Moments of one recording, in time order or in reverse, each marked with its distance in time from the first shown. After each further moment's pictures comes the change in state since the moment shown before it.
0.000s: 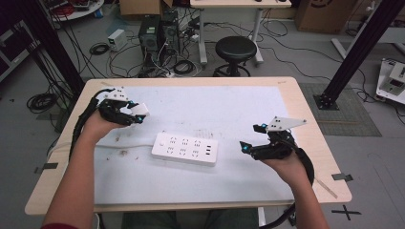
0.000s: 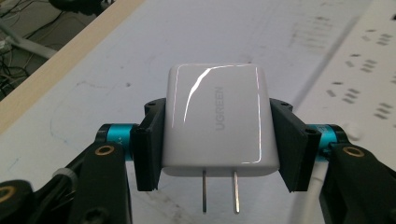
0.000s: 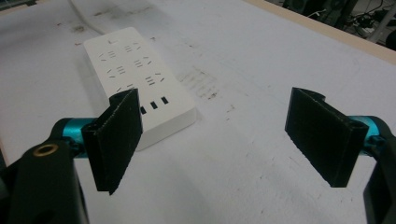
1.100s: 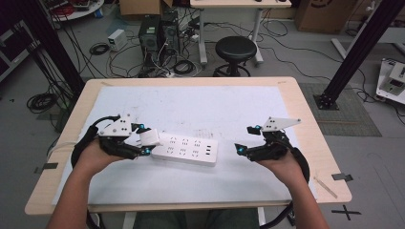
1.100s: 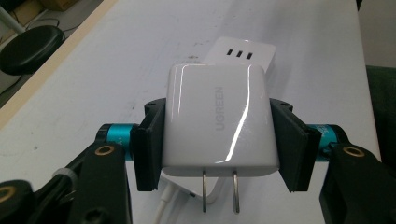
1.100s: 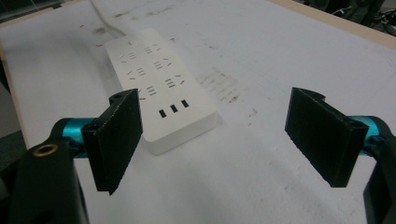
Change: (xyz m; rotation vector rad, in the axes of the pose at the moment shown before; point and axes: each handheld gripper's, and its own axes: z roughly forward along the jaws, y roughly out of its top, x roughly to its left) left arm -0.114 0.014 -0.030 -0.108 -0.131 0.189; right arm 0.007 0.002 0.011 0.008 0.074 0.009
